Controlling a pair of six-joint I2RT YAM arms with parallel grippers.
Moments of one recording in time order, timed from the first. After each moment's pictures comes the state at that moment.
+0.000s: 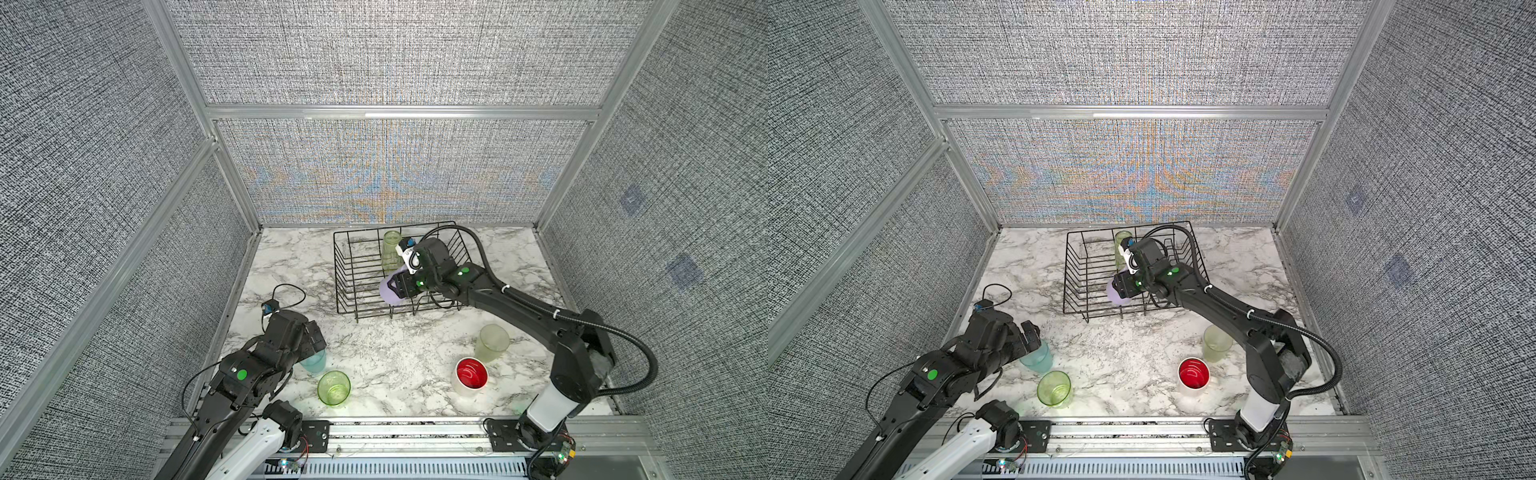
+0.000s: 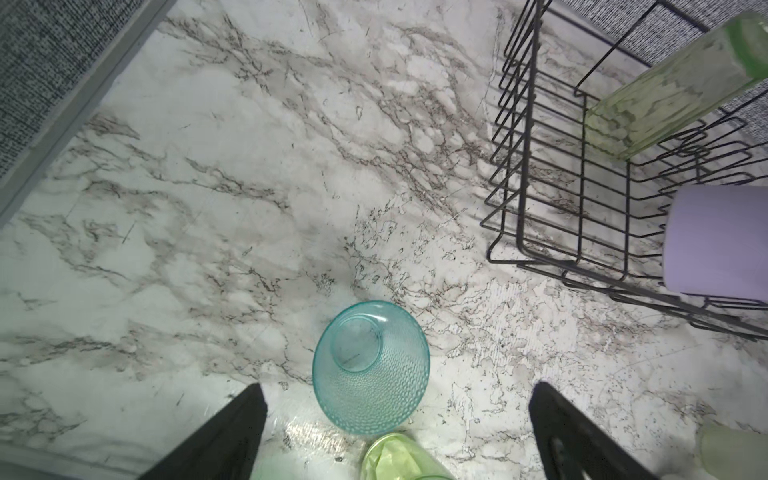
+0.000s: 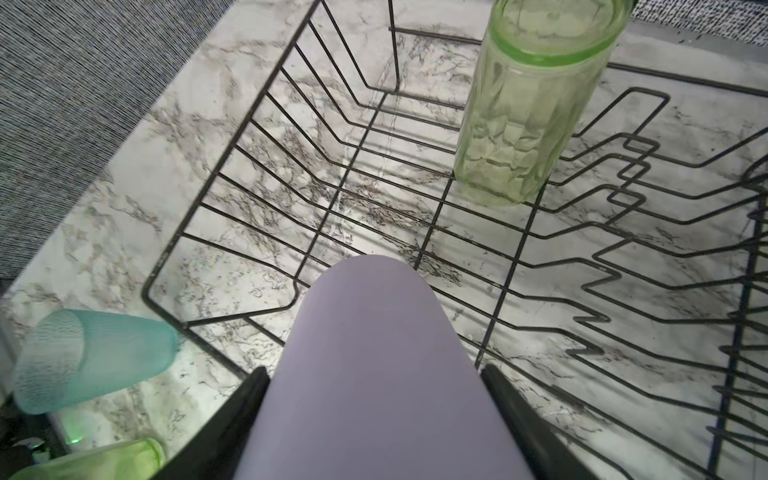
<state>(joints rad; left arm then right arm) -0.52 0.66 0.83 -1.13 -0.28 -0.84 0.71 1.72 1.42 -0.46 -0.04 0.21</state>
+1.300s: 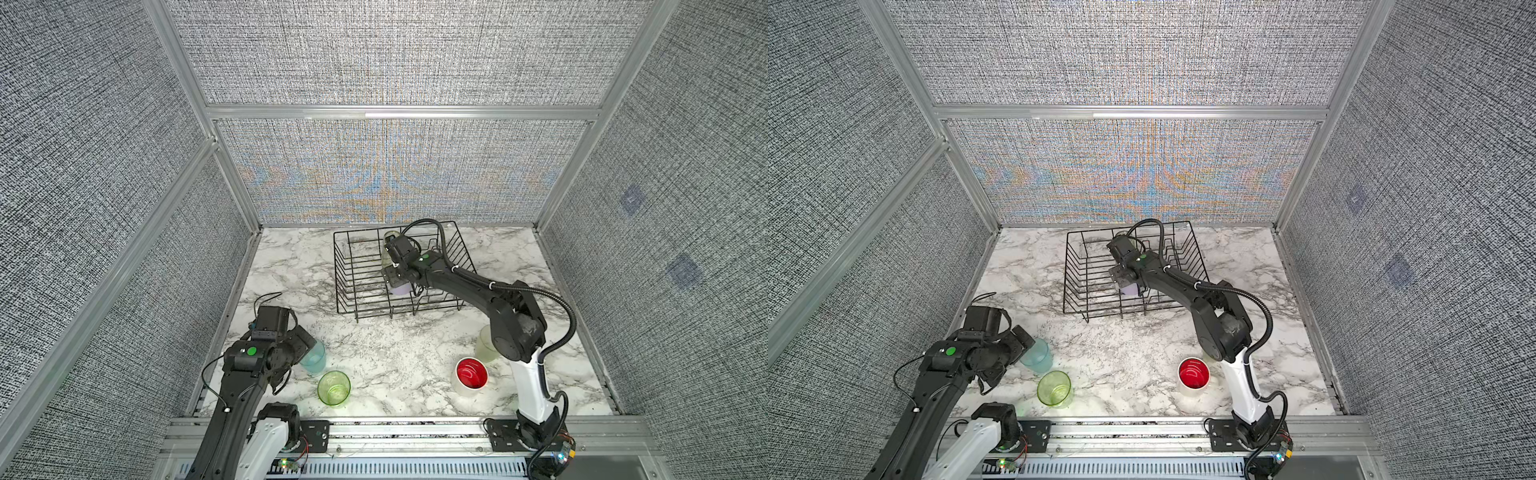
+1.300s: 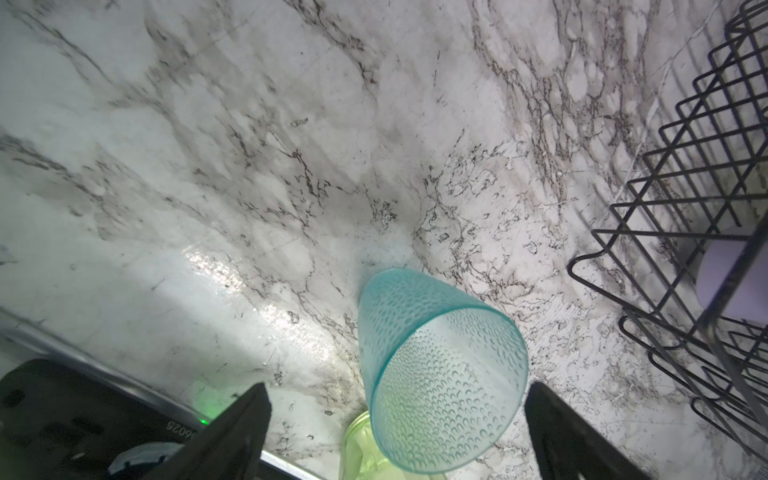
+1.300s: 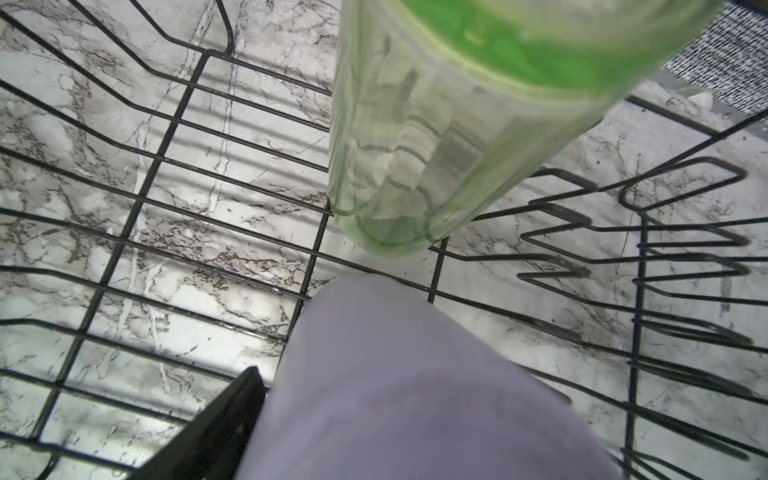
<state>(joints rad) -0.10 0.77 0.72 -1.13 0.04 -0.90 0.71 2.13 1.78 -0.60 0.27 0.16</state>
